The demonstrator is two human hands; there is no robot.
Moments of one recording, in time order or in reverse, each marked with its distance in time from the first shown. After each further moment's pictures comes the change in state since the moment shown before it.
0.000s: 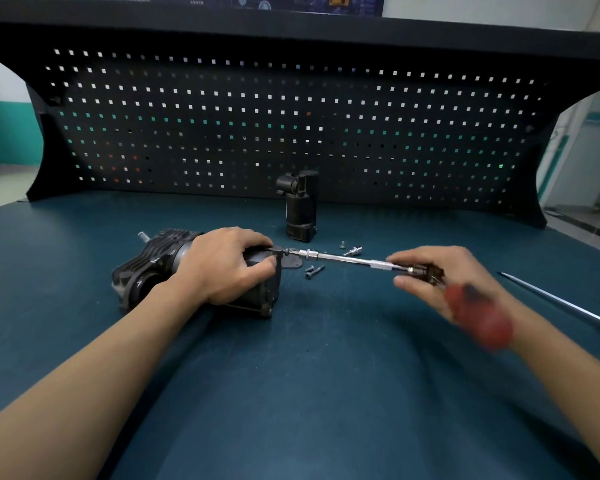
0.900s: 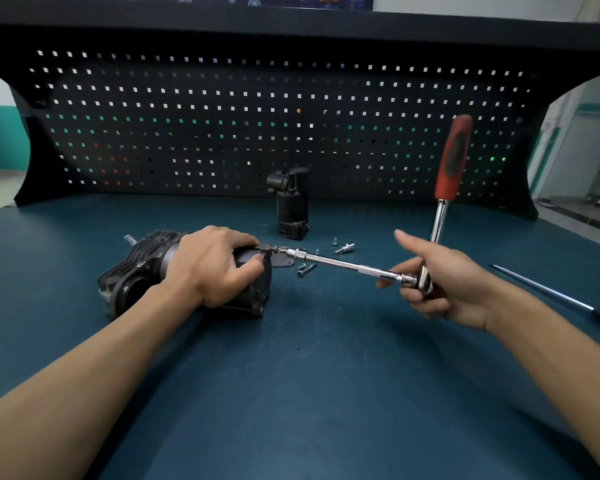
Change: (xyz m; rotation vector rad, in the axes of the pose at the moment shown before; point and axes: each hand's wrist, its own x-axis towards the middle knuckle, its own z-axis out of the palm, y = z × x) left_hand -0.002 0.004 0.002 0.057 0.104 0.046; right_hand 0.005 -0.022 -0.009 0.661 -0.305 0.786
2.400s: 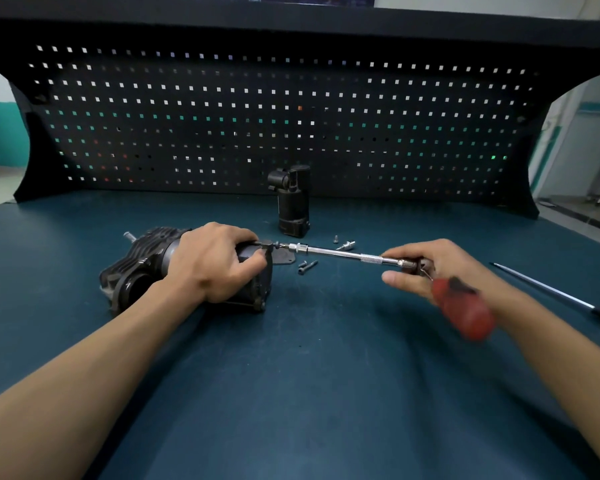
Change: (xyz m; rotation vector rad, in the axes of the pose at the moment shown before) left_hand 0.003 -0.002 0.002 0.046 -0.020 -0.029; right_hand 0.010 0.014 -0.013 -0.595 0.162 -0.632
